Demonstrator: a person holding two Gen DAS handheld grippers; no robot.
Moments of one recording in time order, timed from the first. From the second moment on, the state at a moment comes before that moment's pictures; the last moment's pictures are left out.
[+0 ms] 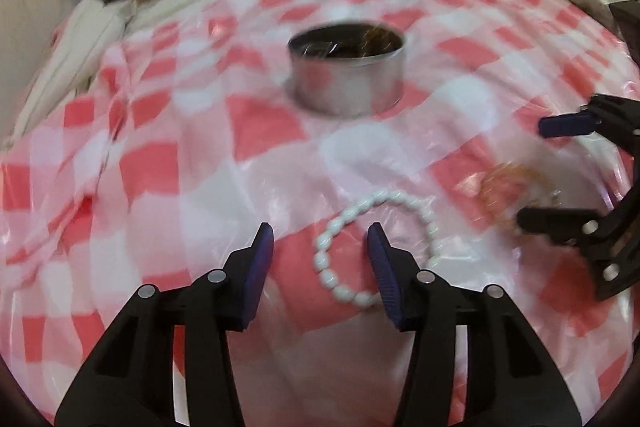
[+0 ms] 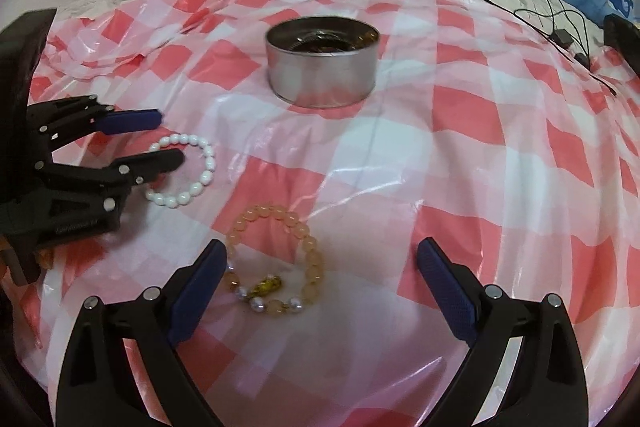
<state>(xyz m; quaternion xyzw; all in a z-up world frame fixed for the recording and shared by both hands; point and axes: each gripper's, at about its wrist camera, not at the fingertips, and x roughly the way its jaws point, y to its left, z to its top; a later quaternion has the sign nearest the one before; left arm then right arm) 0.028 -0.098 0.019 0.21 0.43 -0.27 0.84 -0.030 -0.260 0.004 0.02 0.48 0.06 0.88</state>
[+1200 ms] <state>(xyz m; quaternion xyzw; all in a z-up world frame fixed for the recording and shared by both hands) 0.023 -0.102 0.019 0.23 0.44 -0.30 0.82 -0.030 -0.249 0.001 0.00 0.47 0.10 0.88</state>
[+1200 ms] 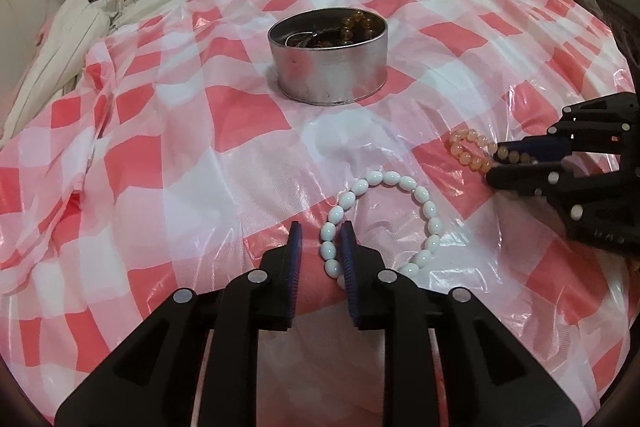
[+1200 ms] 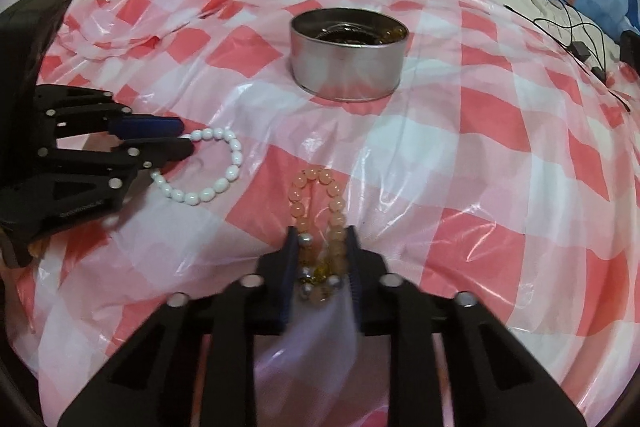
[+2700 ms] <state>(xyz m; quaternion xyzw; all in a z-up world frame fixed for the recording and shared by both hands) 0.020 -0.108 0.018 0.24 0.43 -0.30 0.82 -0.030 -0.264 0.006 0.07 0.47 0.14 0.87</state>
